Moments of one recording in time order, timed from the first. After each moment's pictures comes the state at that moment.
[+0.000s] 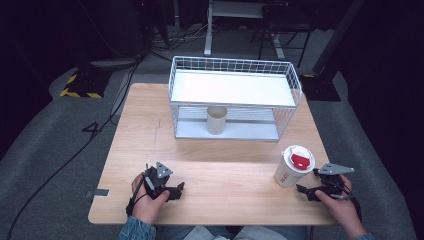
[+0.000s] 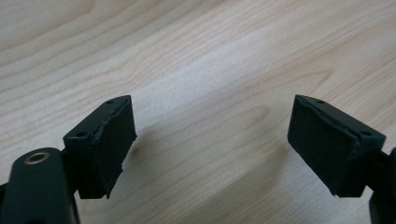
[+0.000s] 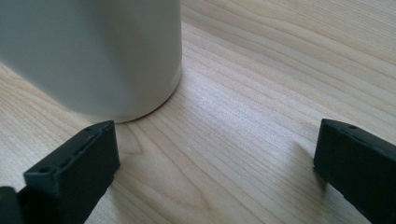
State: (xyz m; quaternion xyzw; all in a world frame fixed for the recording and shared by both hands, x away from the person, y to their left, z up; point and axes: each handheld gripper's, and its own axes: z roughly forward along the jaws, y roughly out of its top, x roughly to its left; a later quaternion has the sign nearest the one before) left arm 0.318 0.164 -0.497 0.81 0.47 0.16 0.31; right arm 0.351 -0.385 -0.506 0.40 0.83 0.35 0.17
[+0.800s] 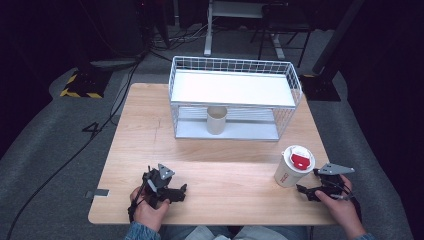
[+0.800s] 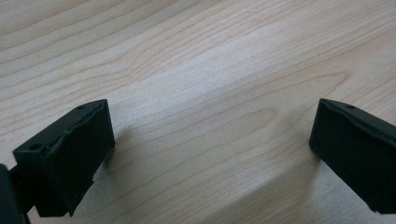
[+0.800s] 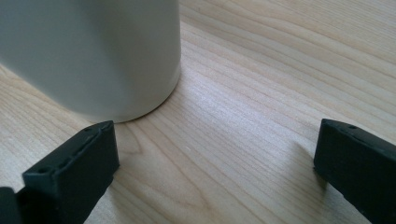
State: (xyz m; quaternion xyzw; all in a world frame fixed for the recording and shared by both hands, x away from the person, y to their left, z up) left arm 0.318 0.157 -0.506 0.80 0.49 0.17 0.31; right arm 0.351 -0.385 -0.506 0.41 0.83 0.34 0.17
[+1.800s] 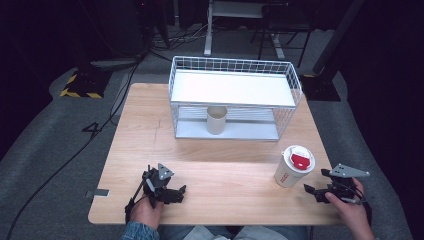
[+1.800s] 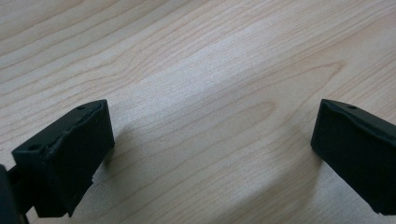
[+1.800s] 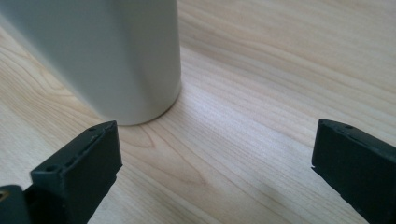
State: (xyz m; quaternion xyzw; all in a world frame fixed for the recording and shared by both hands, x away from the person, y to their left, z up) left arm 0.320 0.163 -0.506 0.81 0.47 0.16 0.32; right arm 0.332 -0.398 -0.482 0.41 0.81 0.38 0.18
